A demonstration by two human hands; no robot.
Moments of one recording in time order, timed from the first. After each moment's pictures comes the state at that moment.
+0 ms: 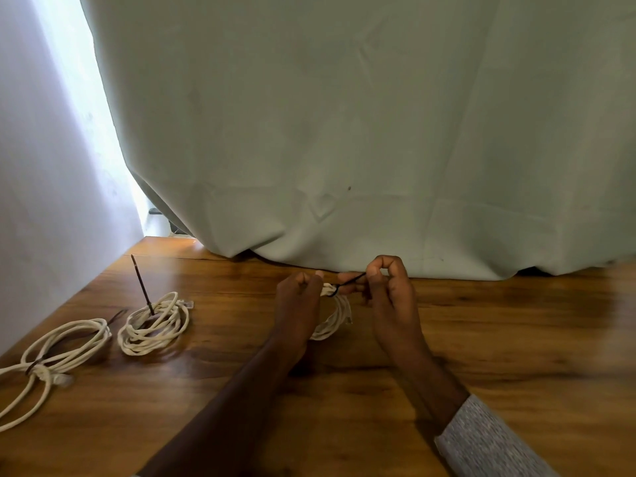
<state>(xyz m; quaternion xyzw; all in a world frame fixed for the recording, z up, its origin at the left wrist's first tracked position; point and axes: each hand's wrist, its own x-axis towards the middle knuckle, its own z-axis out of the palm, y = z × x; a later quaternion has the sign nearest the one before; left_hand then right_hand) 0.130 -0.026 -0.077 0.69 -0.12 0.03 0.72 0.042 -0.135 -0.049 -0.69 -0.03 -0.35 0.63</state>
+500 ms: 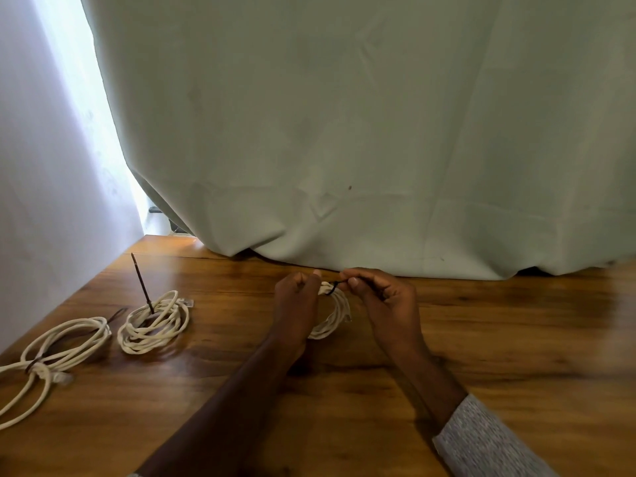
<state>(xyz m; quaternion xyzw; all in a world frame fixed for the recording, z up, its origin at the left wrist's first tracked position) 0.131 -0.024 -0.079 0.67 -0.12 0.03 0.73 0.045 -0.142 -0.060 -0.70 -0.02 -0.34 0.62</state>
